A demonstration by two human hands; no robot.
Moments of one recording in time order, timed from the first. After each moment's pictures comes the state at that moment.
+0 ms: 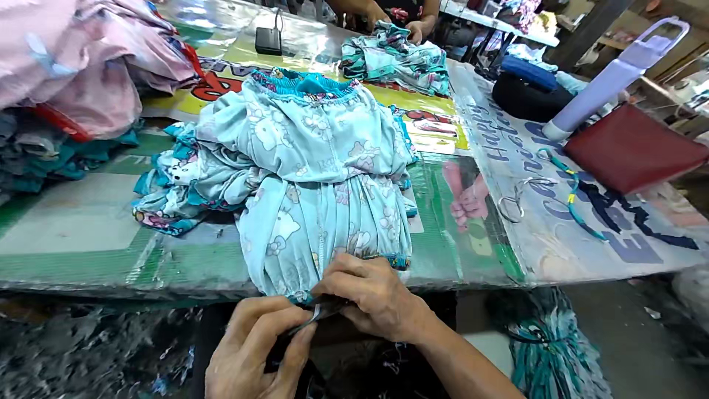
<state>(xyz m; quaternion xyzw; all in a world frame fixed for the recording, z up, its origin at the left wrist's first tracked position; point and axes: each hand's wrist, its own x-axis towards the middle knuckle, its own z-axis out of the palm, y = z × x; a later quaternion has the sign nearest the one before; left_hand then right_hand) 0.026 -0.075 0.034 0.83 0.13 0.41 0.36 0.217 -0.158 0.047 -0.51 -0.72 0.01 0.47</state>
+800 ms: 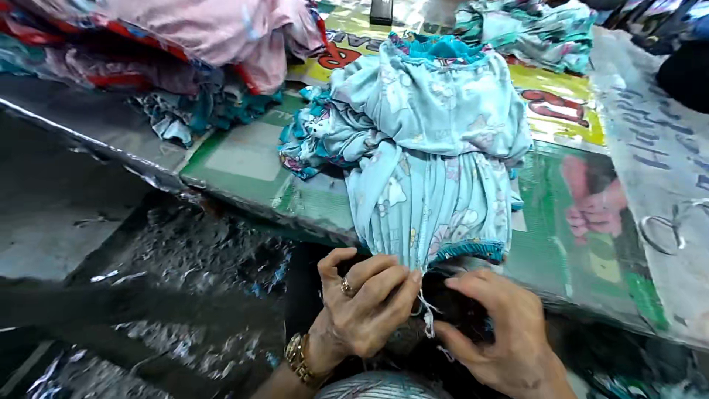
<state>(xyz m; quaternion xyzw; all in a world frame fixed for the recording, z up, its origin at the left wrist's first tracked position) 0.029 -0.075 0.015 0.85 0.10 0.51 0.04 0.197 -0.213 0.055 -0.62 -0.66 -0.08 0.41</state>
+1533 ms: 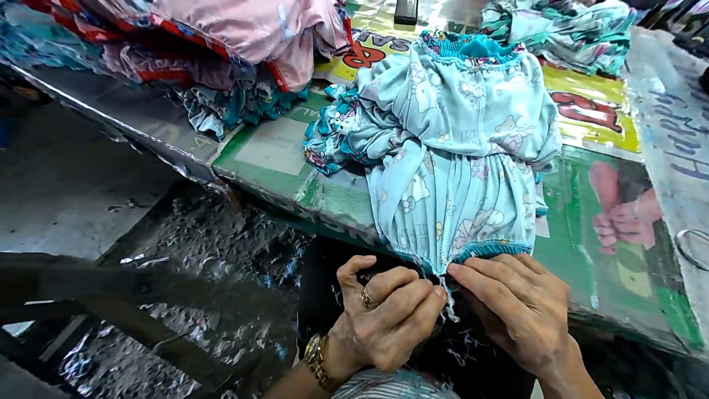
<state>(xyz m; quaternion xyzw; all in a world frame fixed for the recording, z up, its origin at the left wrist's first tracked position) 0.026 -0.088 0.020 0.84 0.11 0.52 0.05 0.218 -0.192 0.056 -0.56 -0.73 -0.19 0.35</state>
